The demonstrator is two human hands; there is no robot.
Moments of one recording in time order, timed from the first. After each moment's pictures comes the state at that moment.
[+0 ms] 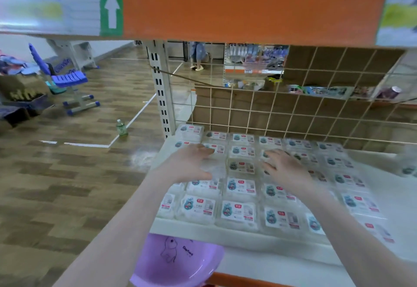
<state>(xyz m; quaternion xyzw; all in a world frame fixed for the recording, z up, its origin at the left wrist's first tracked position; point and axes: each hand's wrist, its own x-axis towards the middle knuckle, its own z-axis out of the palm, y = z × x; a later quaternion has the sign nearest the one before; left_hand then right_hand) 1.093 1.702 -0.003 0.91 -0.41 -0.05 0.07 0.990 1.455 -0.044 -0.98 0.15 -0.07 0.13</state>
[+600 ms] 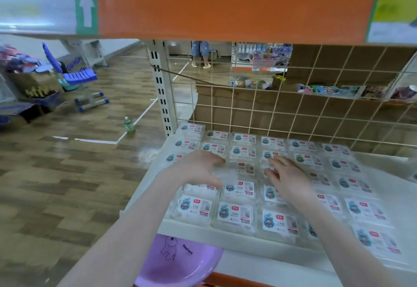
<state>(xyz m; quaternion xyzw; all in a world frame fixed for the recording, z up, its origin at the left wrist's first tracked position) 1.079 1.675 -0.002 0.90 -0.40 -0.14 0.06 0.980 1.446 -0.070 -0.98 0.16 -0.06 0.12</state>
